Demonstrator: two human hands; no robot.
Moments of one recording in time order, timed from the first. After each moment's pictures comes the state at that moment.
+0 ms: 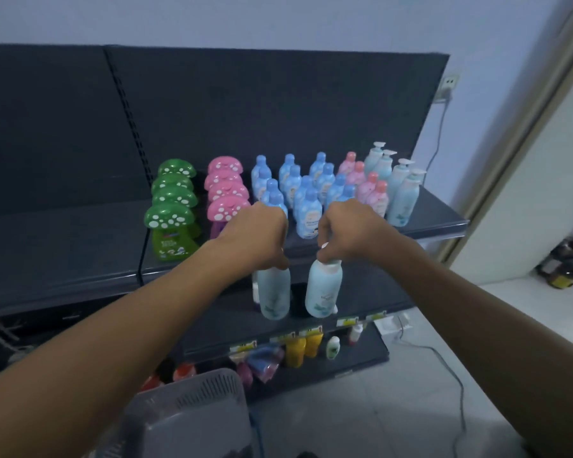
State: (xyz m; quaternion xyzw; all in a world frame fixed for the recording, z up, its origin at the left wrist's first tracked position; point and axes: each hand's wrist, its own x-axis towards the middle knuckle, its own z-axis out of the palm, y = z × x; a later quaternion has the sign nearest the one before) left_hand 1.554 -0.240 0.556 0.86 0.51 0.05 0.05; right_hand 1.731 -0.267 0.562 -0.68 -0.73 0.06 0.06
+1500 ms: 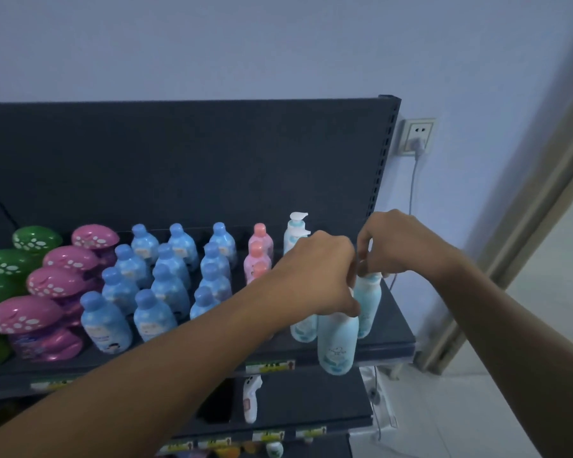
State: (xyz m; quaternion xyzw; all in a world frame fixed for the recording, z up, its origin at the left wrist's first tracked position) left_hand 1.976 -0.104 0.608 0.86 0.48 0.10 0.11; right_hand 2.133 -0.067 0.612 -0.68 -0.73 0.07 0.03
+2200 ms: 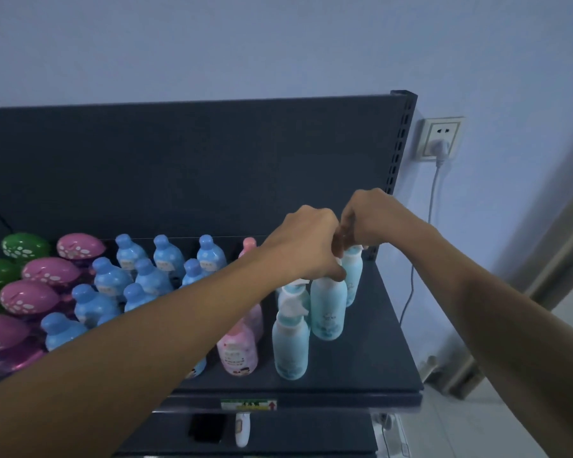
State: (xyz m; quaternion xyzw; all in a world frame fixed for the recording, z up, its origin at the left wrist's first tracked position) left_hand 2.012 0.009 0.602 0.81 0.57 0.12 0.11; right_hand 2.157 0.068 0.600 -0.64 -0.76 0.08 0.06
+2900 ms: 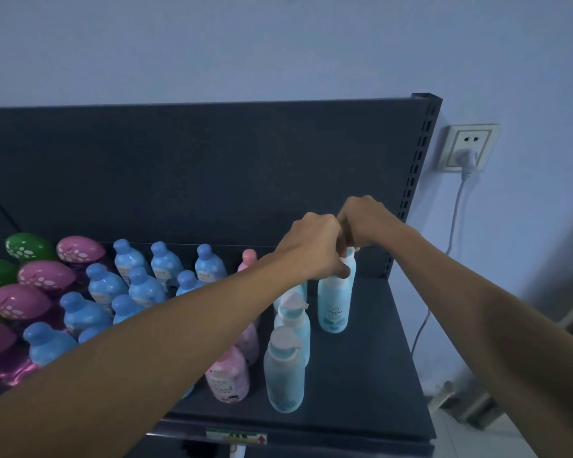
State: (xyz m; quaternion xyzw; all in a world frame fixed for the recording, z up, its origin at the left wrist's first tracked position) left_hand 2.028 0.075 0.574 0.76 0.61 0.15 0.13; right_hand 2.154 0.145 0.574 -0.62 -0.77 0.11 0.06
